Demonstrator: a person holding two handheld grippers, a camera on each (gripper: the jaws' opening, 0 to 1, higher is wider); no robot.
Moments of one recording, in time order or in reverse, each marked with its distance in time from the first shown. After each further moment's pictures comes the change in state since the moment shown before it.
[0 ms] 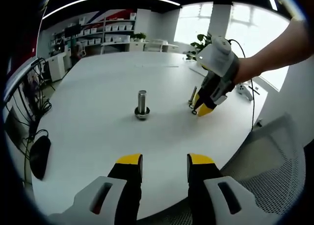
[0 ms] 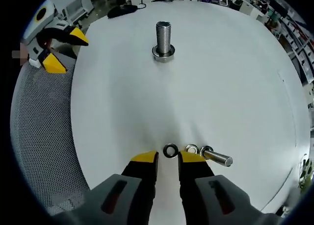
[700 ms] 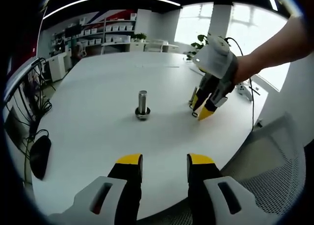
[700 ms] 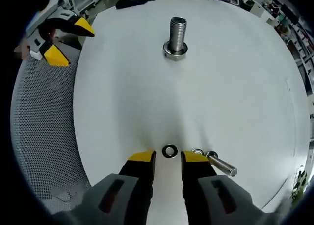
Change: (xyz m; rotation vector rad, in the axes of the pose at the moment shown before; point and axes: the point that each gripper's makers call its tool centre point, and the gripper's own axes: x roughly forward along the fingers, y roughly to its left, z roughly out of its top) left arm 0.000 0.001 0.000 -0.001 0.001 0.004; right arm 0.002 0.005 0.012 -0.077 0.024 -0.002
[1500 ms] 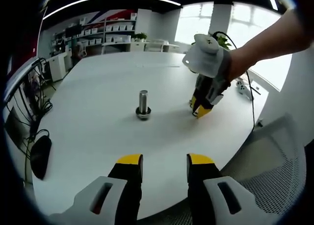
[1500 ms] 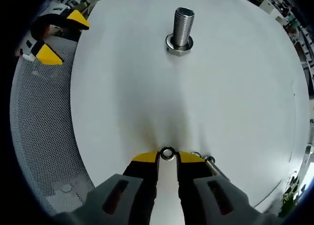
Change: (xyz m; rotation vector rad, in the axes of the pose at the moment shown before) left arm 0.000 0.001 -0.001 0.001 0.002 0.005; right arm 0.004 -0.004 0.003 -0.034 0.144 0.010
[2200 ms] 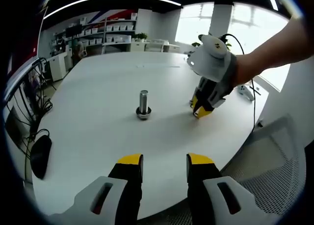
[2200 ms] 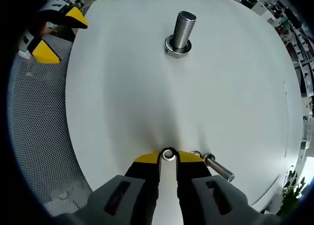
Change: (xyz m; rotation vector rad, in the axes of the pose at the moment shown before) left arm 0.000 0.000 0.000 -0.001 0.000 0.002; right arm -0.003 -0.001 -0.003 0.046 -0.066 -0.085
